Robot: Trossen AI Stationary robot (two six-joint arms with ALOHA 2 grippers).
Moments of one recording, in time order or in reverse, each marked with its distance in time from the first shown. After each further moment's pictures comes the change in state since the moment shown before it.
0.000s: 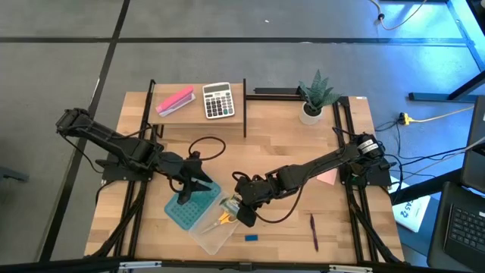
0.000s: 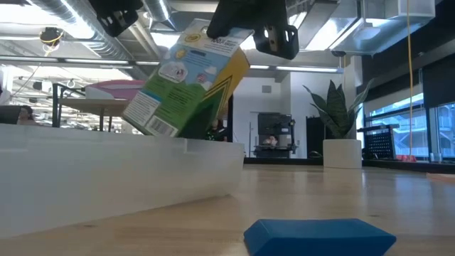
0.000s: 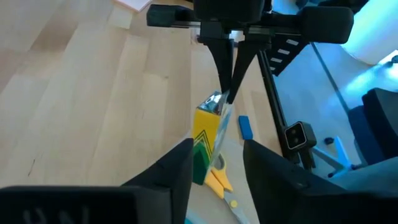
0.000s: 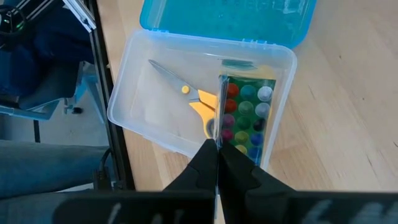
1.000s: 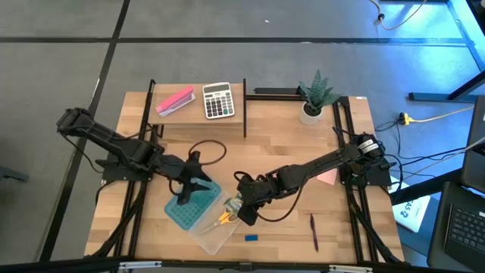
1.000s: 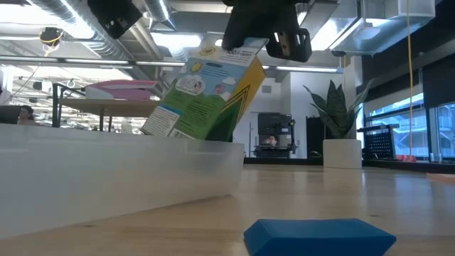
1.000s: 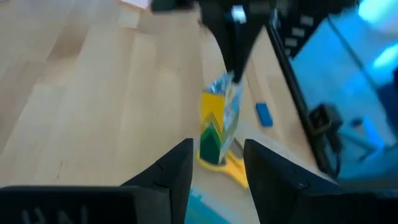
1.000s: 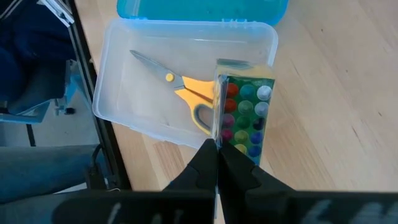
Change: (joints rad) left arm -0.021 0.006 -0.020 -0.024 -0.047 0.117; right arm 0.000 -0.002 0.001 -0.068 -0.002 0.073
